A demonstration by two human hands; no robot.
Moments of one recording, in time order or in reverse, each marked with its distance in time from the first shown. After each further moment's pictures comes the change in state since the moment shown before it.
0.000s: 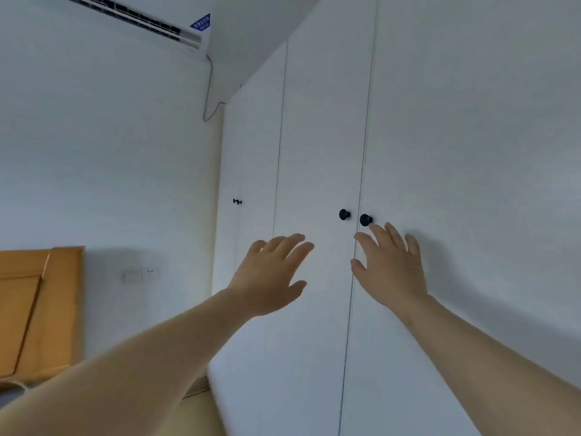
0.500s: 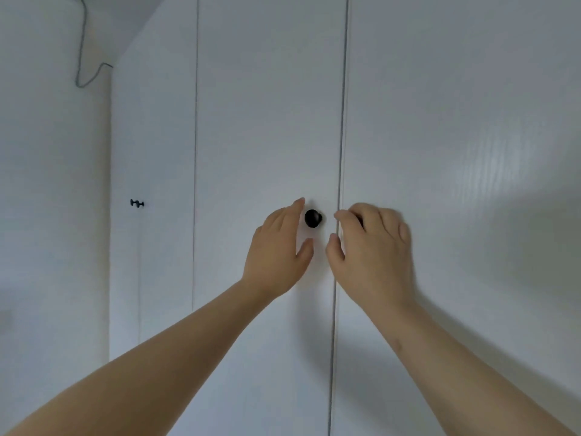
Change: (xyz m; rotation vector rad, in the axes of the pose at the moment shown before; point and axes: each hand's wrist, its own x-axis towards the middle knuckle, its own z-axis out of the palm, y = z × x) left_hand 0.194 -0.019 0.151 -0.636 0.290 0.030; right_hand 0.118 0.013 0.091 -0.119 0.609 0.100
